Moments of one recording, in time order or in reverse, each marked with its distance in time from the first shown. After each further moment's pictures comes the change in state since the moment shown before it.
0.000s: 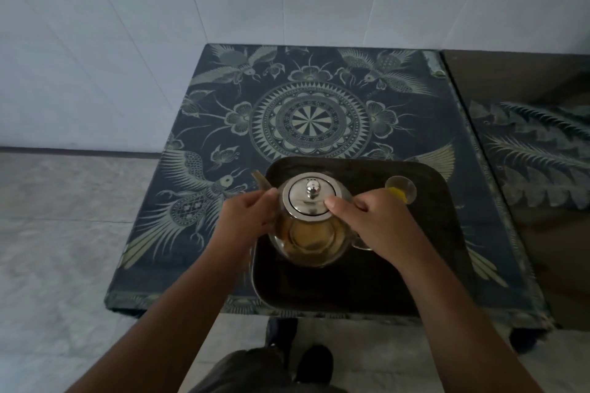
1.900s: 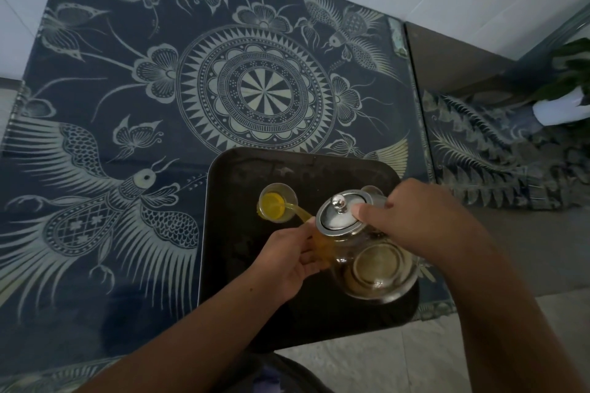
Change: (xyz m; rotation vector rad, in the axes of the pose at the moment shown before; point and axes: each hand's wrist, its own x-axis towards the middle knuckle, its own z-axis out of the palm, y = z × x) left_hand 0.083 -0.025 0.094 -0.523 -0.534 -0.770; right_hand 0.099 -0.051 -0.042 -0.750 -0.159 0.597
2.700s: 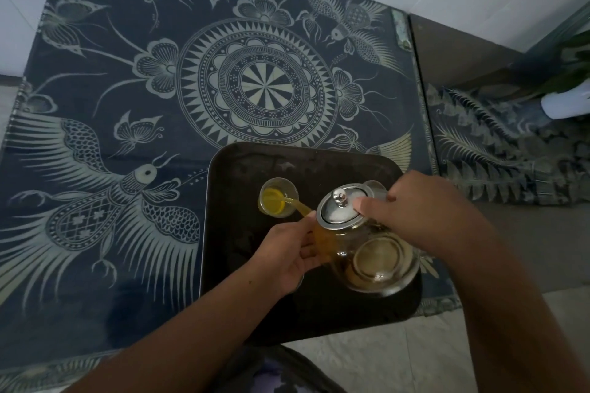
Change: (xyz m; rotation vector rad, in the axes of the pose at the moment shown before) left_hand 0.002 0.000 -0.001 -0.007 -0.010 0.011; right_hand 0.001 0.001 -0.002 -0.001 -0.003 -0.033
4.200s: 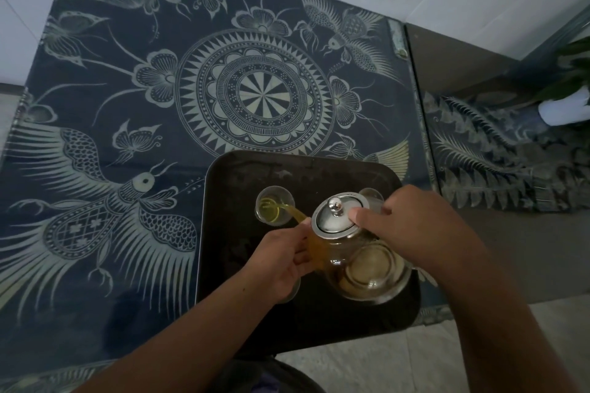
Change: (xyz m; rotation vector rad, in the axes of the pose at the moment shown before) left_hand 0.002 0.001 -0.002 0.002 -0.011 0.035; right_hand 0.001 0.010 0.008 0.060 0.038 -0.040
